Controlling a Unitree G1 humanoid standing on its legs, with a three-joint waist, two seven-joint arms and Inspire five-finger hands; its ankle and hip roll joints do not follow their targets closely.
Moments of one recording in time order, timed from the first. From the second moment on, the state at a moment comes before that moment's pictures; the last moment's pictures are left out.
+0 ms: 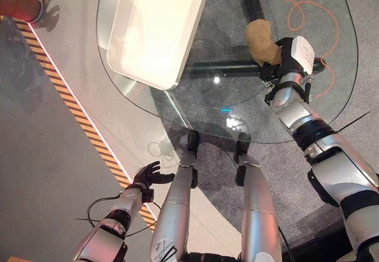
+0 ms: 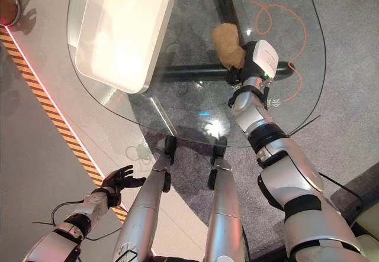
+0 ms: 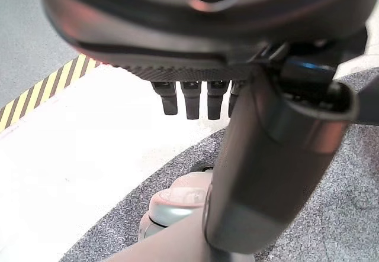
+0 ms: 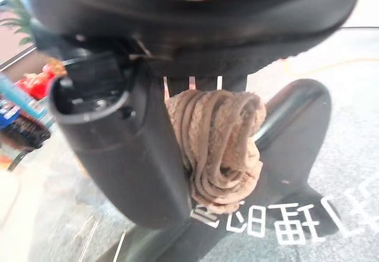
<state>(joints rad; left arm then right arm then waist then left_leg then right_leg) -0.44 0.31 -0.38 1.10 -0.52 -0.02 0.03 -1.16 -0.51 0.67 0.88 0.03 0.29 -0.52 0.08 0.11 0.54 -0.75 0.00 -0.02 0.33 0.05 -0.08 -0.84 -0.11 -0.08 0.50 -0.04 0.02</state>
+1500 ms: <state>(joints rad) -0.44 0.31 -0.38 1.08 -0.50 -0.01 0.04 -1.13 -0.46 0.84 0.70 -0.17 0.26 -0.19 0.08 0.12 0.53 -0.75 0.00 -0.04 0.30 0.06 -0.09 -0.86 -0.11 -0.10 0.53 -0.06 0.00</state>
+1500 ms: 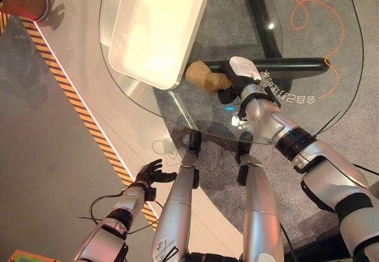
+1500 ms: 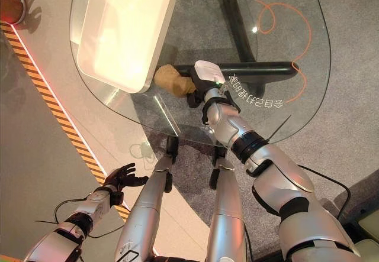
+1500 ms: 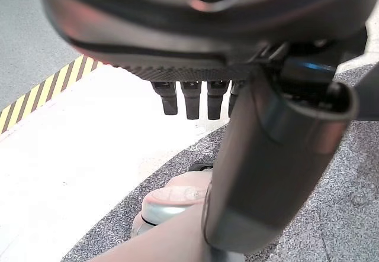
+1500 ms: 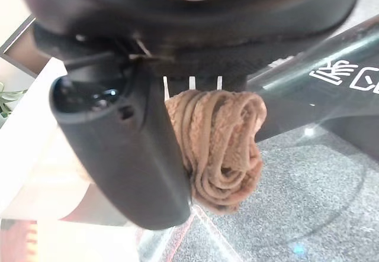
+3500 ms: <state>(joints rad) -0.46 0.38 -0.38 1.07 -0.52 0.02 0.01 -1.21 -0.51 0.55 1.09 0.16 0.16 -0.62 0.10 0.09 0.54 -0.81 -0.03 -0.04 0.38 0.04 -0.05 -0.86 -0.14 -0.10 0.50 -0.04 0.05</state>
